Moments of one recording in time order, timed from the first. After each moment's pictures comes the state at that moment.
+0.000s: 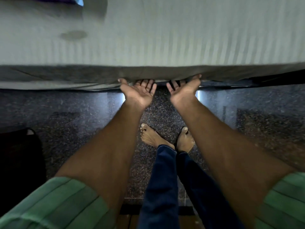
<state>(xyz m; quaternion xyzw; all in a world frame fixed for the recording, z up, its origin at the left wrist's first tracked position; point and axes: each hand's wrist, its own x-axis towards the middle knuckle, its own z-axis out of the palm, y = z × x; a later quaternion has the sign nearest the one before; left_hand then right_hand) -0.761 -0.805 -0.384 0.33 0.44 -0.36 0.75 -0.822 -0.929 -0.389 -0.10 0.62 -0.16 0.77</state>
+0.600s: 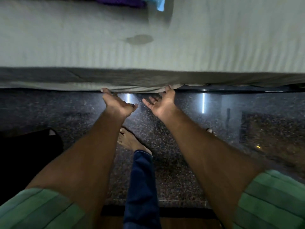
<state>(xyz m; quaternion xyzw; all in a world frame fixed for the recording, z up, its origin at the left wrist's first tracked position) -0.660 -0.601 -0.404 0.40 0.49 -0.34 0.69 -0.731 -0.738 -0.376 -0.05 0.61 0.02 0.79</state>
